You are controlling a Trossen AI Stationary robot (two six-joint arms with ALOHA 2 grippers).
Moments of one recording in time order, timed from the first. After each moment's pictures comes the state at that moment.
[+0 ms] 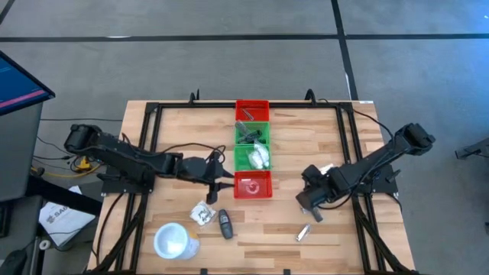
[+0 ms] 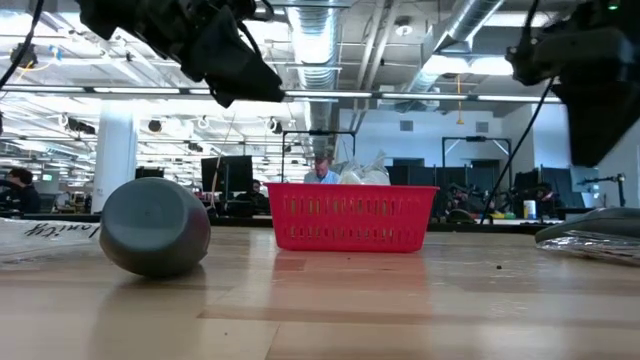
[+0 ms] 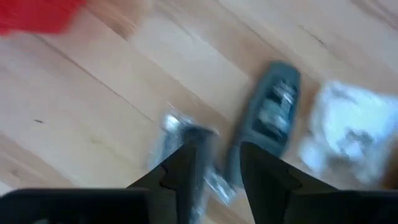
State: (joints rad) left arm -0.18 1.33 0.68 0.17 -0.16 -0.14; right arm 0.48 1.39 0.92 -1.06 0.27 1.38
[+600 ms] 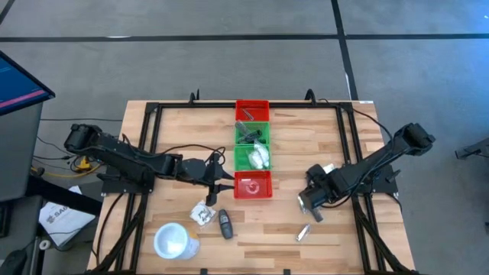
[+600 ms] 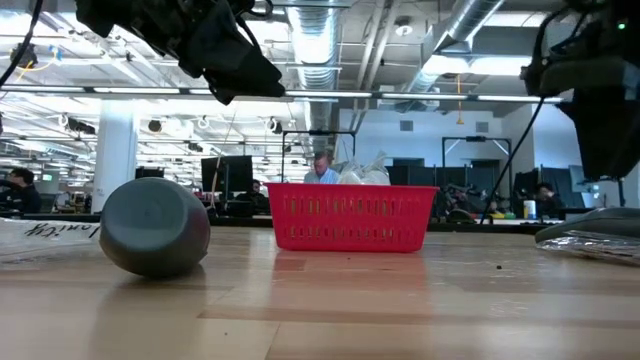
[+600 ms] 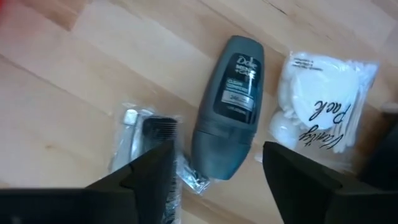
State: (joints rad) left arm -0.20 1.33 0.68 0.18 -0.16 -0.14; right arm 0.50 1.39 0.87 -1.11 0.25 1.51
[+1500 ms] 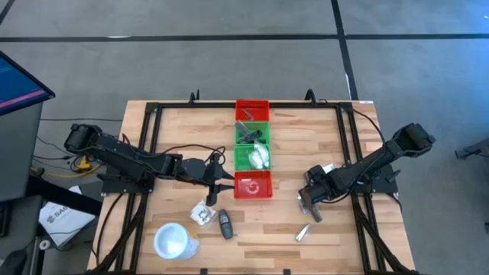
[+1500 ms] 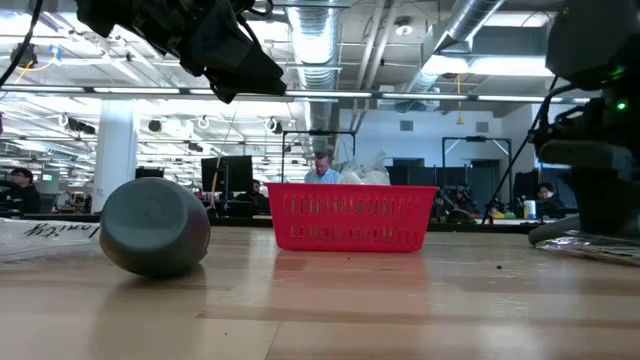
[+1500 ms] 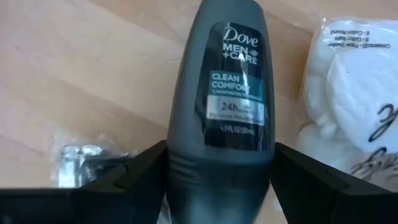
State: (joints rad) left arm -0.20 1.33 0.68 0.20 -0.16 -0.14; right arm 0.44 1.39 0.59 -0.76 0.23 1.56
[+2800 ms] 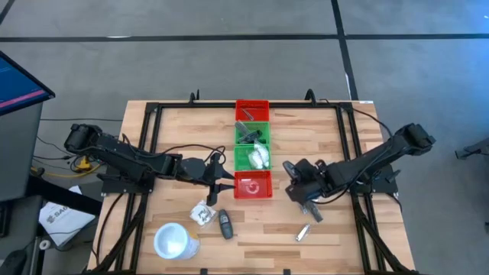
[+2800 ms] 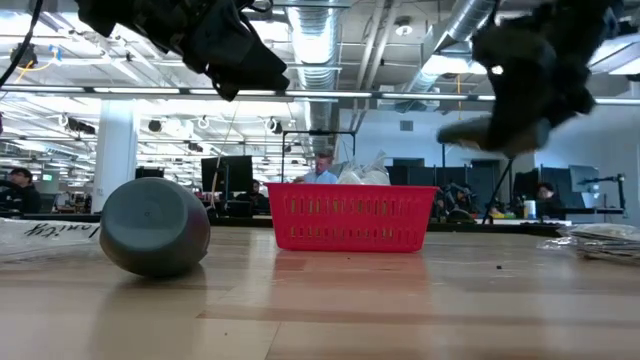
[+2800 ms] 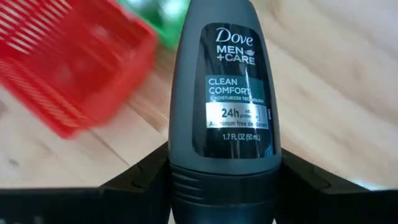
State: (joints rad) left arm -0.20 1.33 0.68 0.22 -0.16 -0.14; right arm 0.42 1.39 0.91 -0.85 0.52 1.21
